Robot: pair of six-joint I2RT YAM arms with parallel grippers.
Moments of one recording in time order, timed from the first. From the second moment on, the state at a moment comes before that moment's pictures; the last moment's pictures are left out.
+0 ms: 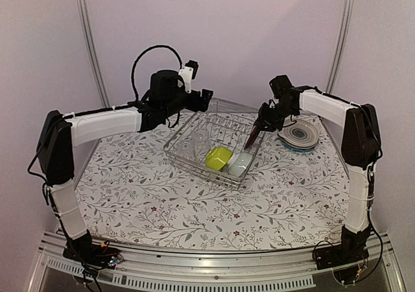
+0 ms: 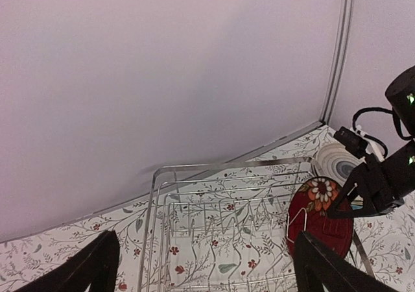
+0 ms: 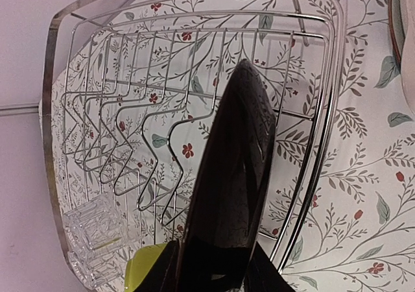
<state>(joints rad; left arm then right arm) -0.67 1.87 1.51 0.20 -0.19 -0.02 0.40 2.11 1.85 -0.70 -0.24 0.79</state>
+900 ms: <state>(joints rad) -0.67 1.87 1.51 0.20 -0.19 -0.03 0.37 2.00 1.82 -0.75 -0.25 0.83</state>
